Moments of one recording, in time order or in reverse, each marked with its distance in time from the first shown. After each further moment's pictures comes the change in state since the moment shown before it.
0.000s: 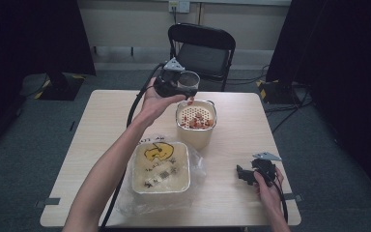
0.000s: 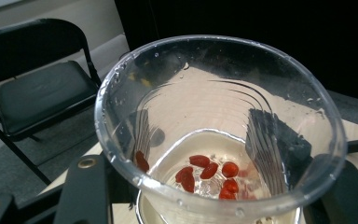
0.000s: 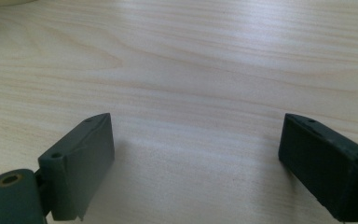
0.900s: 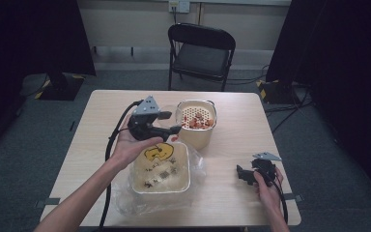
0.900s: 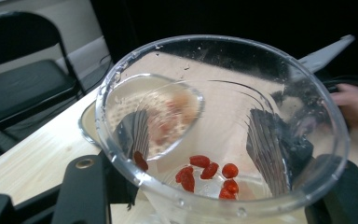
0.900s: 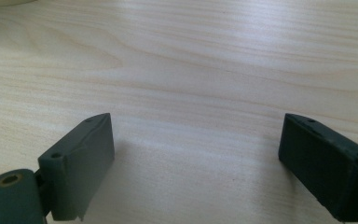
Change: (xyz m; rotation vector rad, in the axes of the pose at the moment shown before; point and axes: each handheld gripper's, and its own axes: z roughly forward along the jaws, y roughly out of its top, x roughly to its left) left arm -0.076 -0.074 -0.096 -0.076 -0.084 0.010; right arm 0.000 0.000 0.000 0.000 0.001 0.001
